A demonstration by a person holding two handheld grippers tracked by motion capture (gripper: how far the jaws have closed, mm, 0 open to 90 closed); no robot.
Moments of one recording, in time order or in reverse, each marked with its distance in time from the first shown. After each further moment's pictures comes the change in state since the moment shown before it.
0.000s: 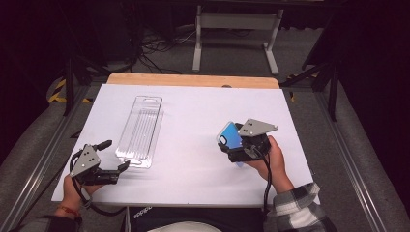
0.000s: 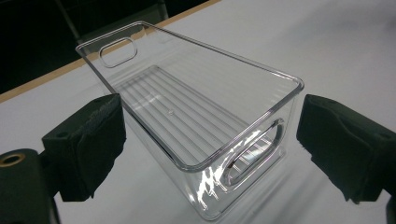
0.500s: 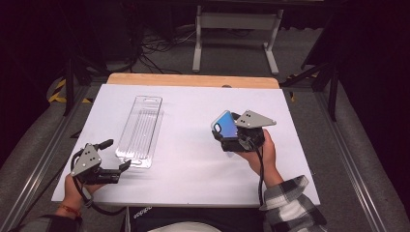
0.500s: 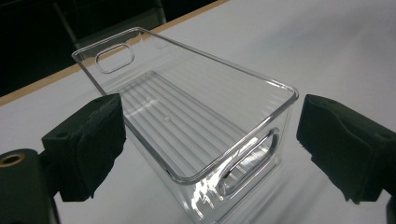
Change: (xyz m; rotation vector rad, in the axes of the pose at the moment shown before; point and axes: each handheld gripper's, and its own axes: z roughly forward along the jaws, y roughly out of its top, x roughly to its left) left arm -0.002 0.006 0.002 -0.018 -0.007 -0.004; right arm -0.001 0.017 0.013 -0.125 -0.062 0.068
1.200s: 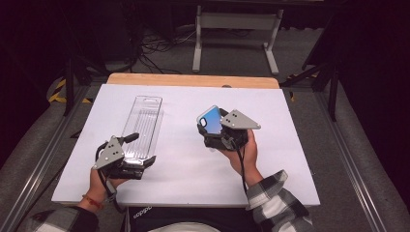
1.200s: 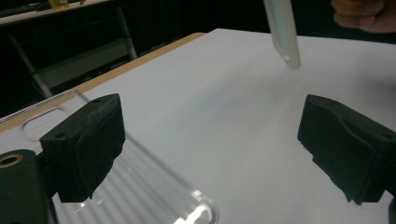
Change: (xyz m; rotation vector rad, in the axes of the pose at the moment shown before) left arm -0.039 0.049 0.042 -0.102 -0.149 -0.006; right arm 0.030 0.012 0.026 -0.116 -0.066 0.048
